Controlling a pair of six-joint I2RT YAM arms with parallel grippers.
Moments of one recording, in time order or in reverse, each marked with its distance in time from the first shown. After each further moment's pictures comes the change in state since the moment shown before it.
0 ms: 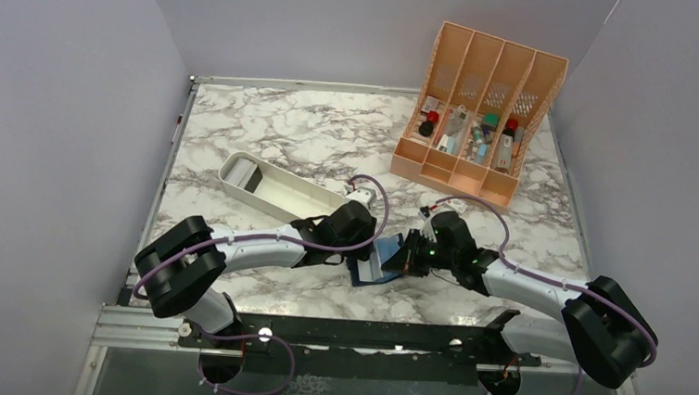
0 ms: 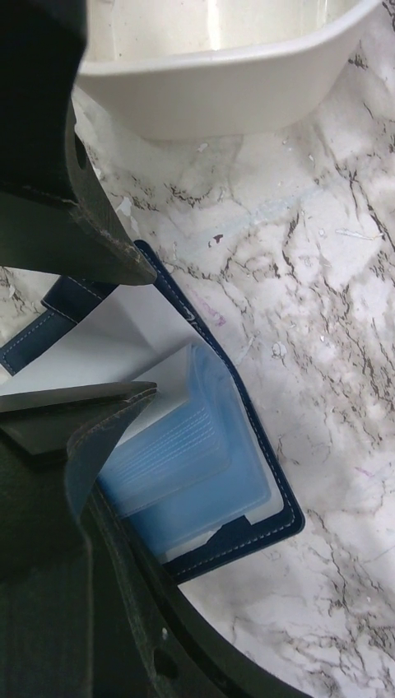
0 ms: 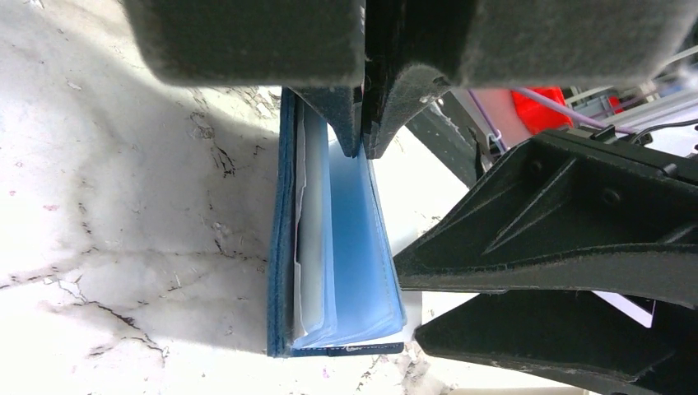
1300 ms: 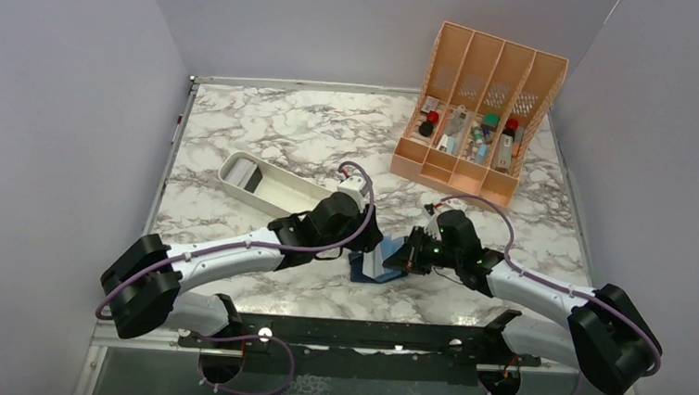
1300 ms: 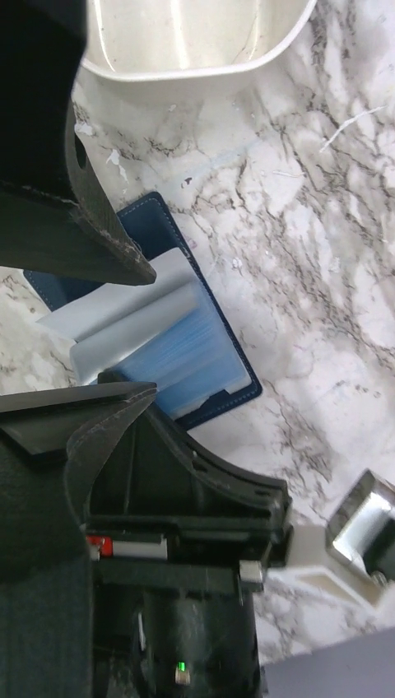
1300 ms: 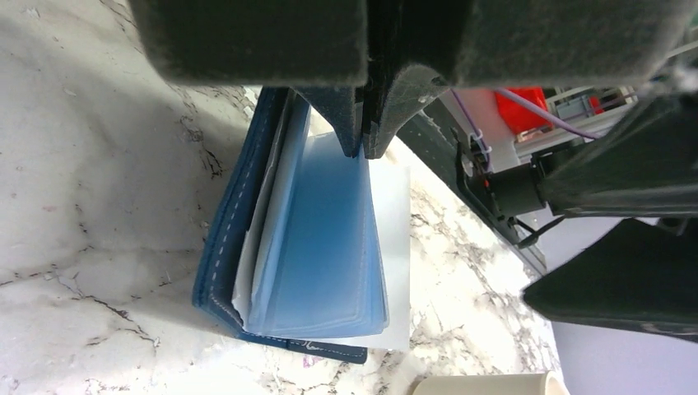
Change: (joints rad) left arm -0.002 -0.225 -0.002 0.013 0.051 -0.042; right arm -0.034 -0.052 -0.009 0.002 -0.032 0.021
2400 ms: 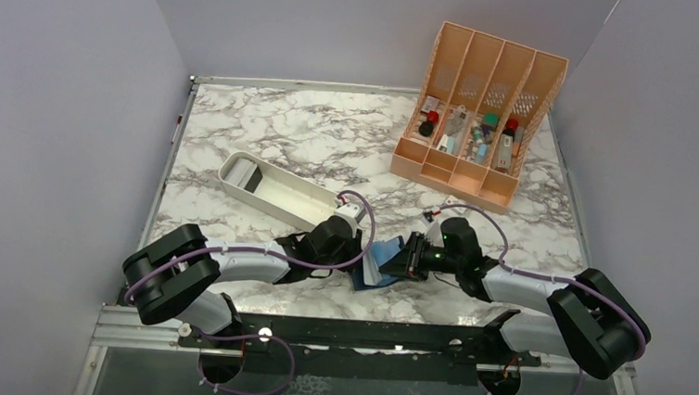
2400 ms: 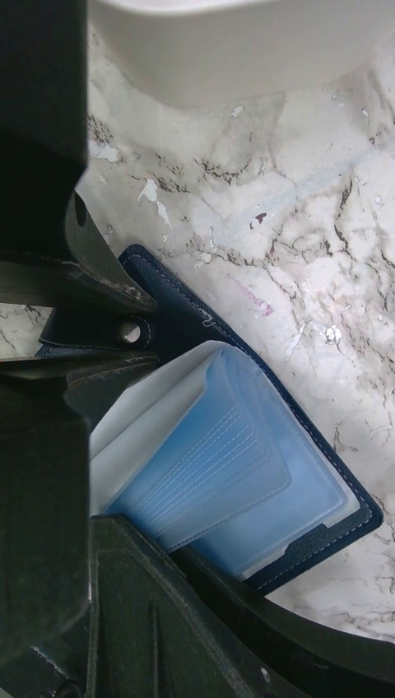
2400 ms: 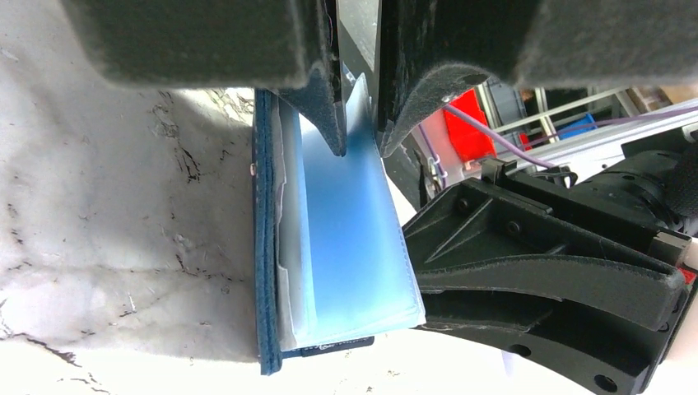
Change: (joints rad) left arm -0.001 0.157 -0.231 0.258 0.022 0.081; right arm -0.036 0.110 -0.109 0.282 -0.155 0.109
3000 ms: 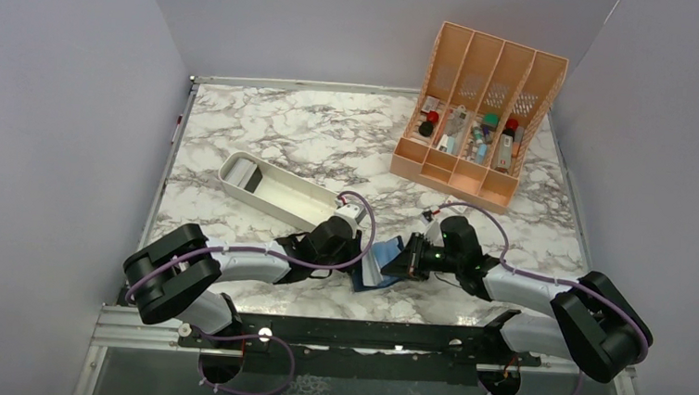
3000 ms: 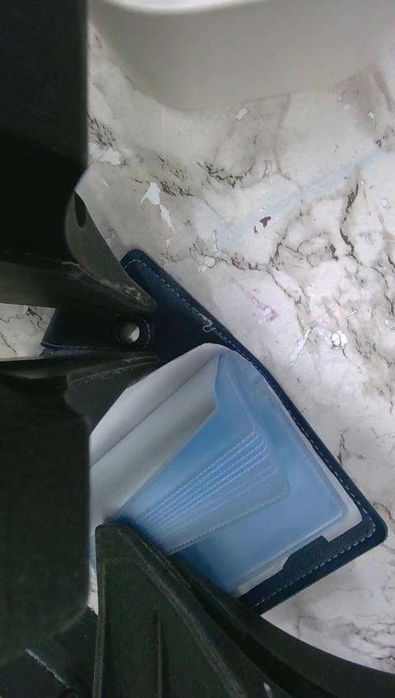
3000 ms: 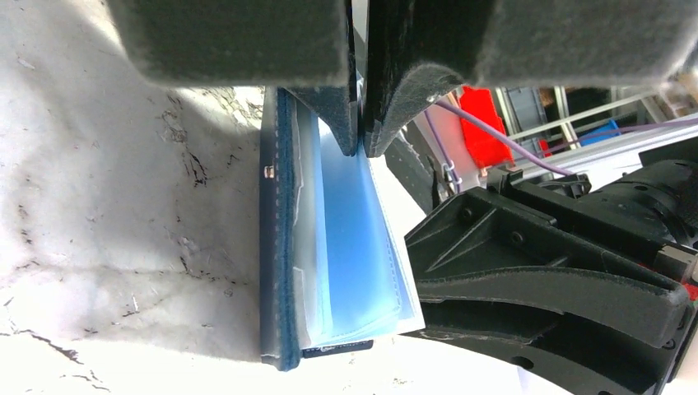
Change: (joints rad) left arm 0.000 0.008 0.001 -0.007 -0.003 0.005; right arm 0.000 -0.019 0.017 -0.060 -0.004 -0.055
